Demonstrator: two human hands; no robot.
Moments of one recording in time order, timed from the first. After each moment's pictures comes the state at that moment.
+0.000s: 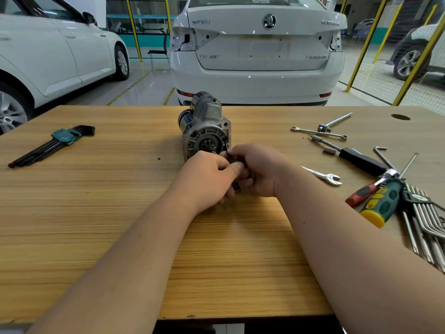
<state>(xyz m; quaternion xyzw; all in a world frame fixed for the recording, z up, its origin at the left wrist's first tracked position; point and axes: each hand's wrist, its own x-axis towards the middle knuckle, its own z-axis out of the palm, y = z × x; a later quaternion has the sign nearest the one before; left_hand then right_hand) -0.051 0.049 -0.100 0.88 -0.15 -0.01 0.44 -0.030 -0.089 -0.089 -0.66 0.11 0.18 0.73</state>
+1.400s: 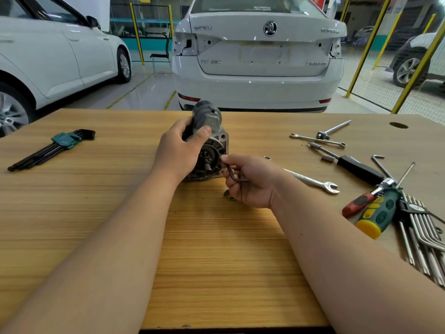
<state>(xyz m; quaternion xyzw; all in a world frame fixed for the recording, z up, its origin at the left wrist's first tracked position) 0.016 0.070 -0.098 0.81 -0.10 0.17 0.55 -0.038 -0.083 -0.088 -0.57 0.12 0.22 0.79</state>
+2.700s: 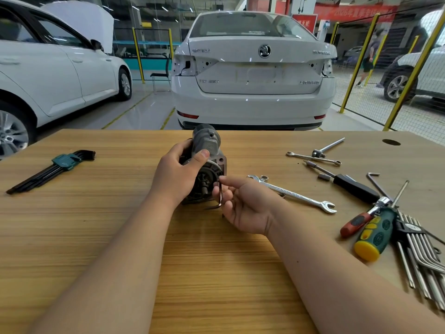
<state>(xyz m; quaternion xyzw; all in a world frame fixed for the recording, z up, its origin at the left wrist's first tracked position) 0.015 0.072 -0.100 0.79 -0.09 0.15 0.59 -0.041 -0.079 -0.089 -0.44 0.13 0.26 0.85</state>
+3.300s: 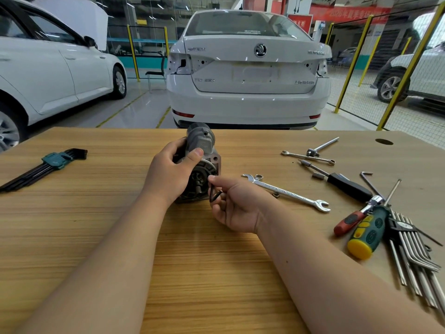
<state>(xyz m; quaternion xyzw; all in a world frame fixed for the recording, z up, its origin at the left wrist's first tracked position) 0.018 0.074 -0.103 0.79 -0.09 0.16 0.59 -0.039 -0.073 -0.094 -0.49 0.12 0.23 0.83</state>
